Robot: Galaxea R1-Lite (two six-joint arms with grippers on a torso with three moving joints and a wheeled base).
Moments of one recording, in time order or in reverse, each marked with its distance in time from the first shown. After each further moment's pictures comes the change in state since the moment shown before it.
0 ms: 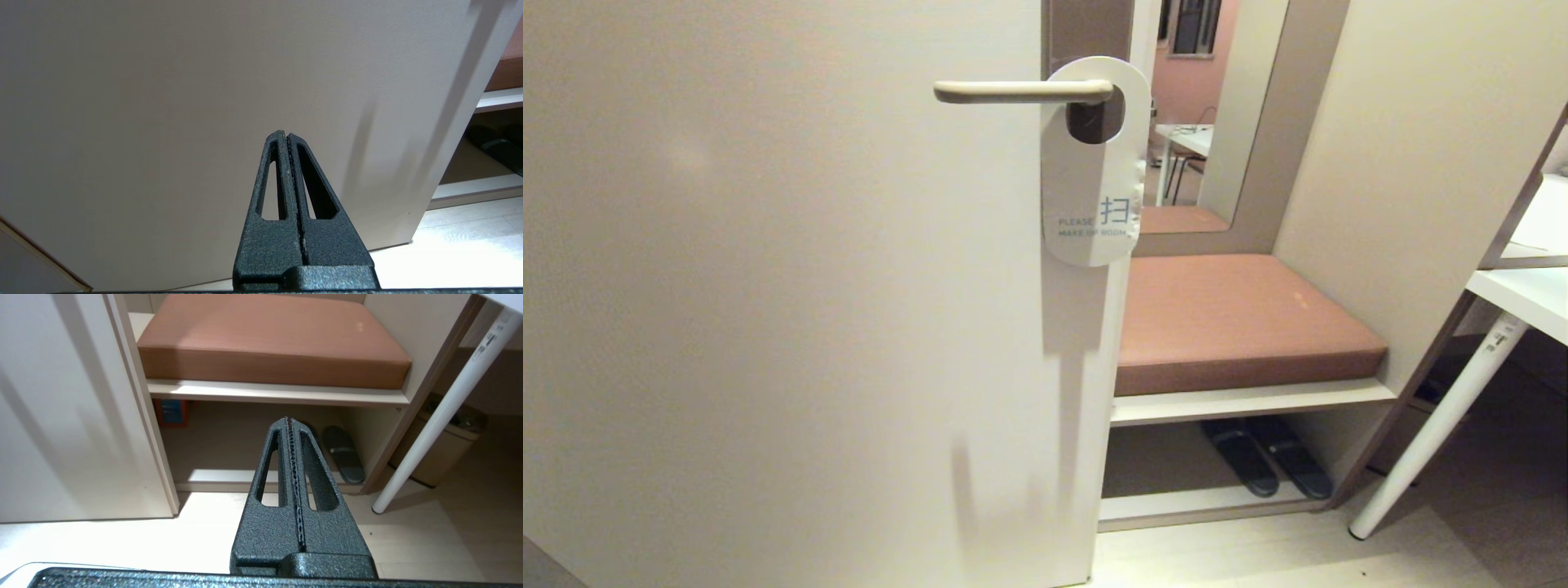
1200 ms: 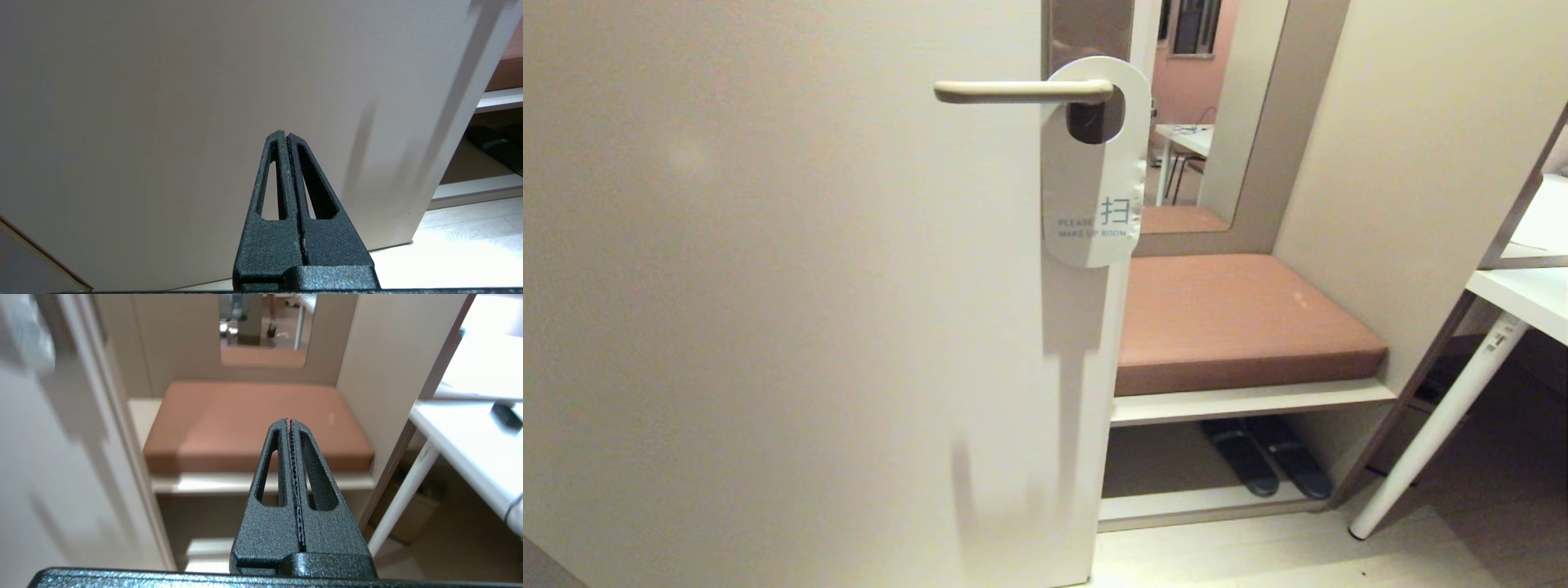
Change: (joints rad) left arm 0.000 0.000 0.000 0.000 0.000 0.000; right arm 0.001 0.639 -0.806 0.061 -0.042 0.011
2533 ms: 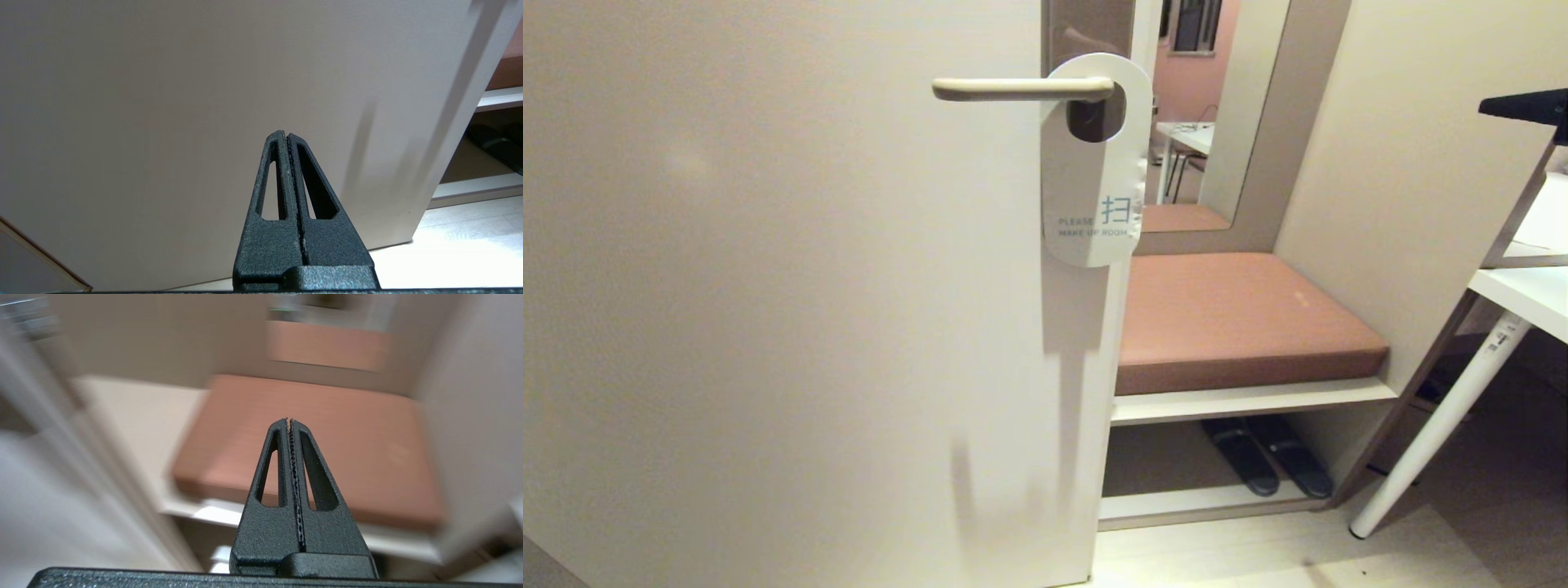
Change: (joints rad) left arm 0.000 0.000 0.000 0.000 0.000 0.000; right arm -0.217 0.895 -0.692 -0.011 0.527 -0.027
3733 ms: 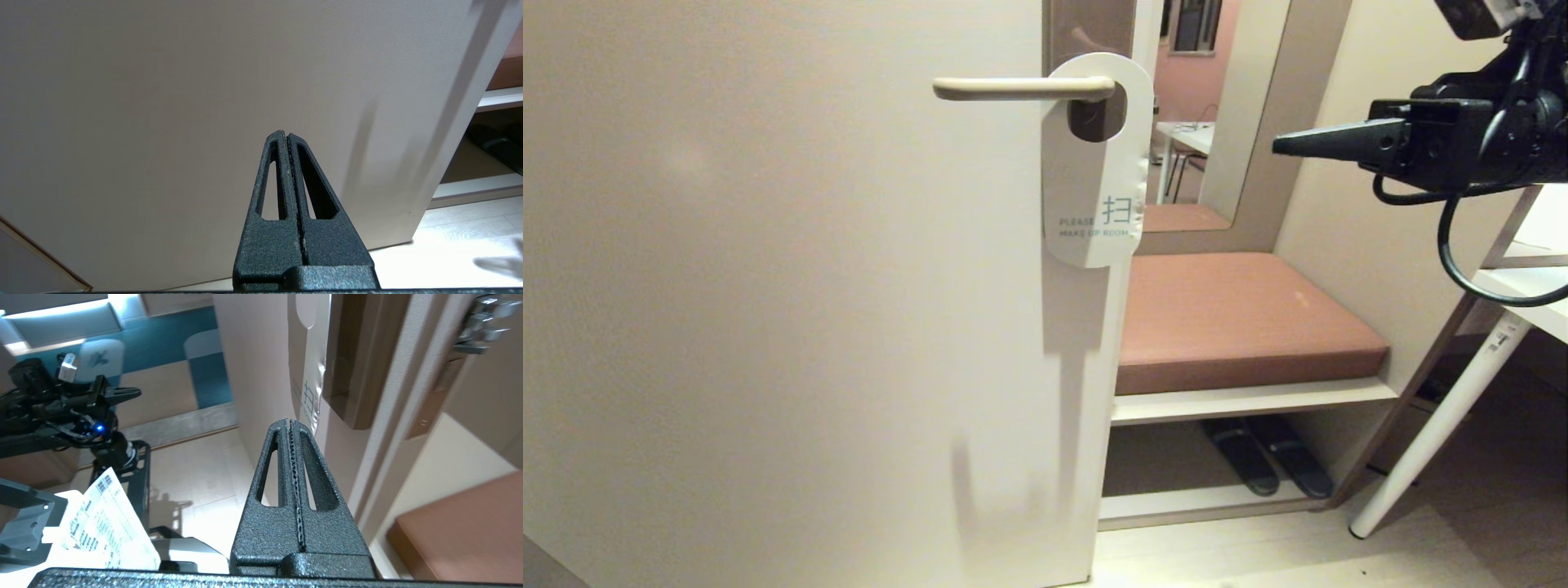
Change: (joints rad) left arm 0.000 0.000 0.000 0.000 0.000 0.000; right arm 0.303 0.207 -0.095 0.001 0.730 -0.107
